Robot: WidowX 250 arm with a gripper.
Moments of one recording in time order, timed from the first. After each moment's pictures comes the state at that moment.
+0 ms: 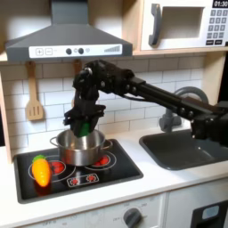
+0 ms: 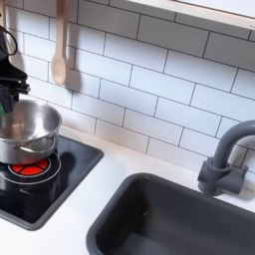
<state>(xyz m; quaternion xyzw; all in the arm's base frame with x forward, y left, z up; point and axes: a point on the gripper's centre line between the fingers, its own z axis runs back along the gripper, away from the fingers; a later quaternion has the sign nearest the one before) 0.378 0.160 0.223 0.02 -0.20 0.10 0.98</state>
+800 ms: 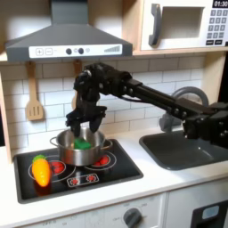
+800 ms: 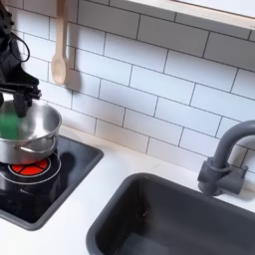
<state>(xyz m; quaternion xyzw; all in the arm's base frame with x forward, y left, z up) 0.391 0.151 0.215 0.00 -0.18 0.09 0.98</state>
